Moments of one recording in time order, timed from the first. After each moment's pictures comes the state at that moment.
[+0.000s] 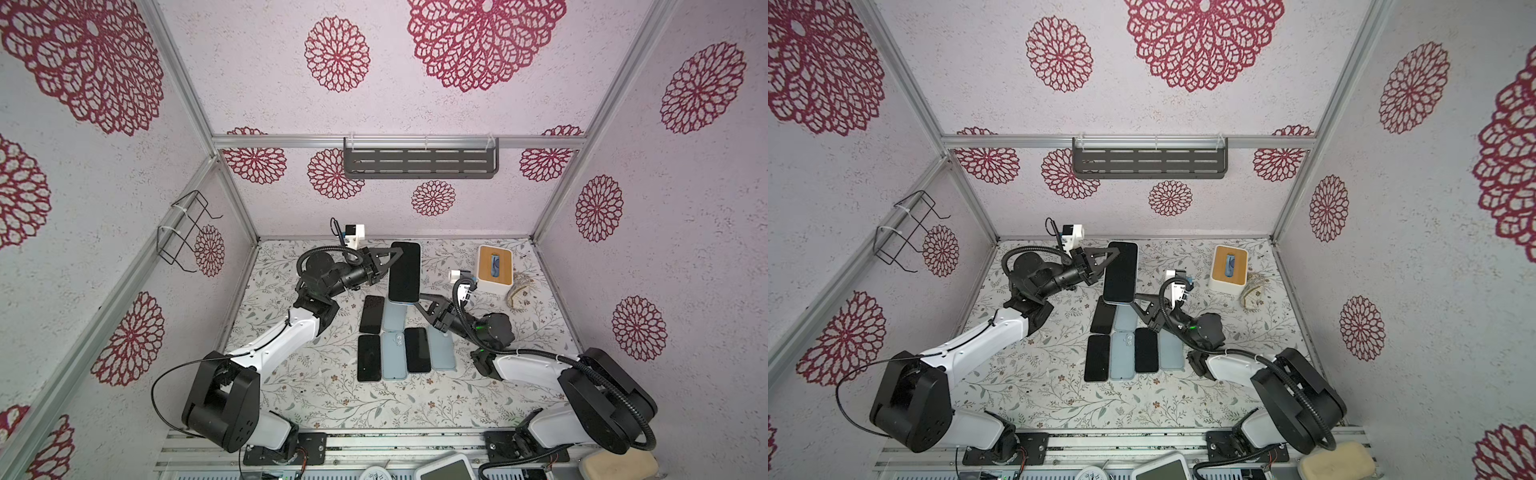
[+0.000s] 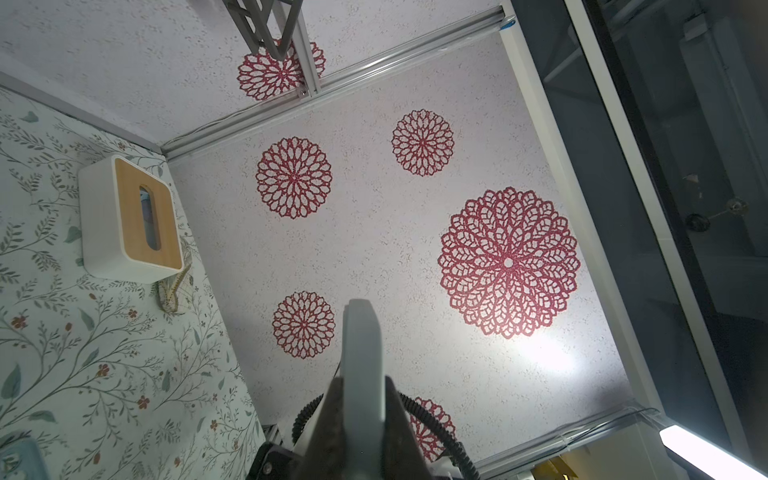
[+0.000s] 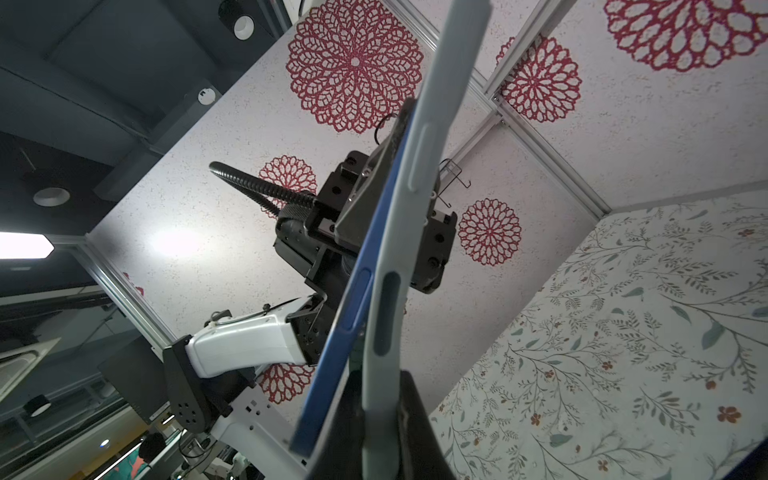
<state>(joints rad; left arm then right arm) -0.45 1.46 0.98 0.70 0.67 -1.36 0.65 1.41 0.49 1.38 -0.51 1.11</state>
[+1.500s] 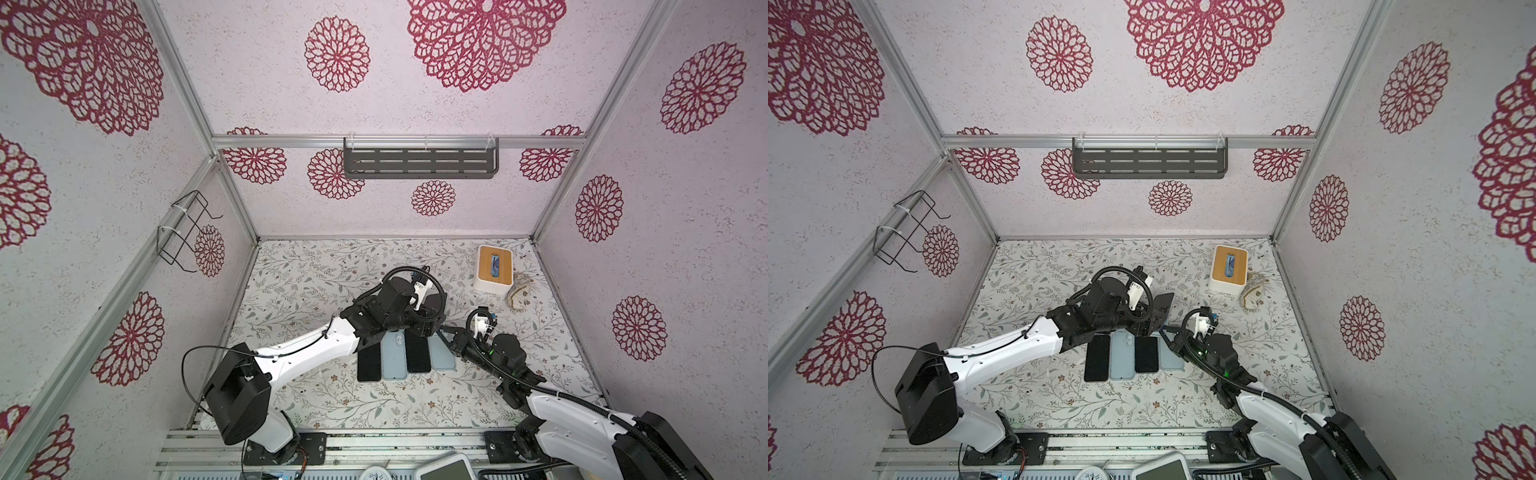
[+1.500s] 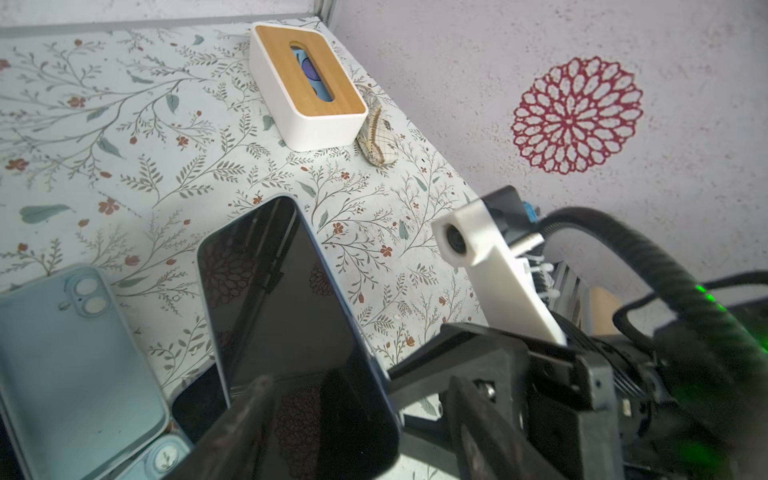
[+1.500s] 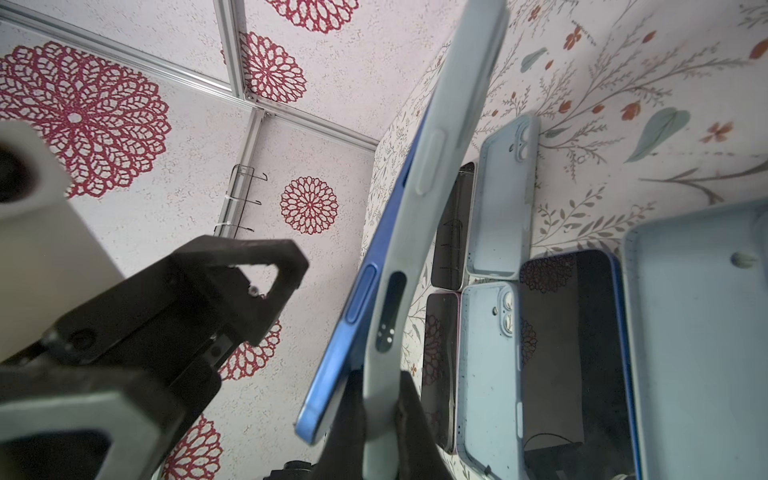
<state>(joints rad) -0.89 1.53 1.15 -0.16 0.14 -0.35 0.58 0.99 0.20 0.65 -0.28 1.19</state>
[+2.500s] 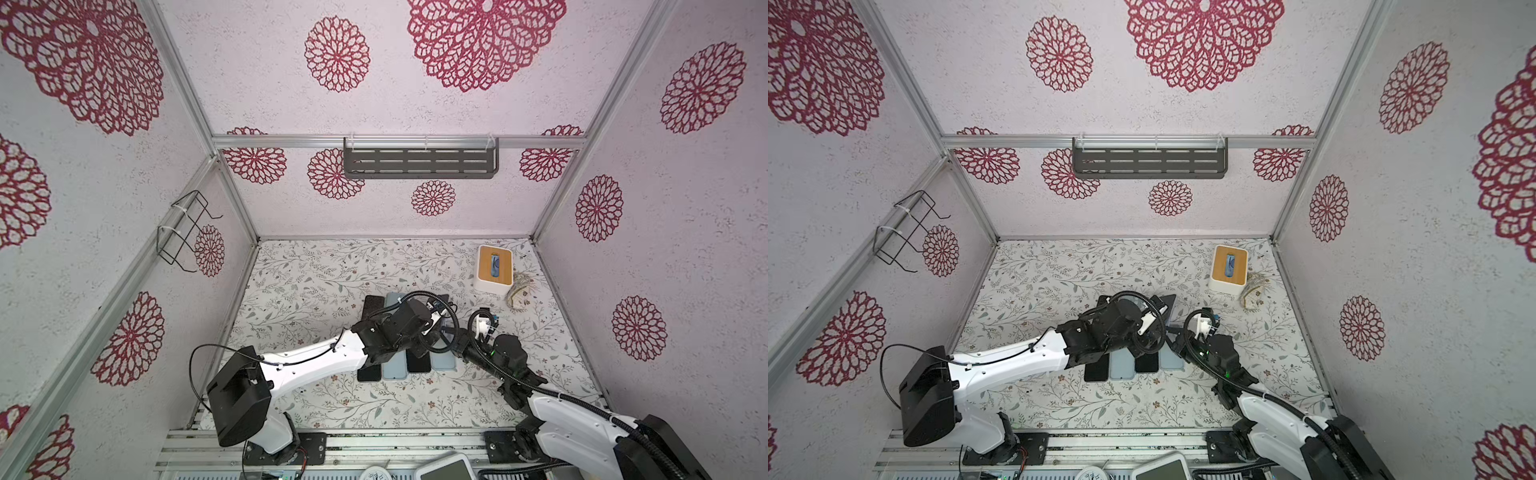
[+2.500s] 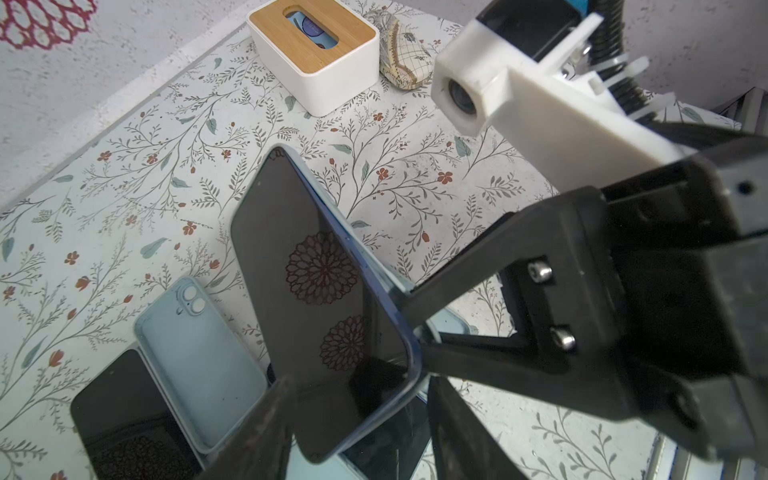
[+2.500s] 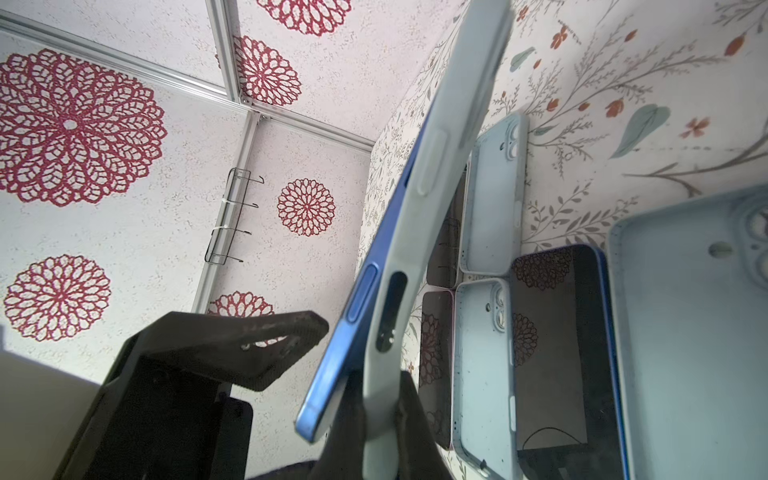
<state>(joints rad) -1.03 1.55 1.13 -0.26 -0.14 -0.01 0.57 0.98 0.19 0.64 -0.29 1.20</state>
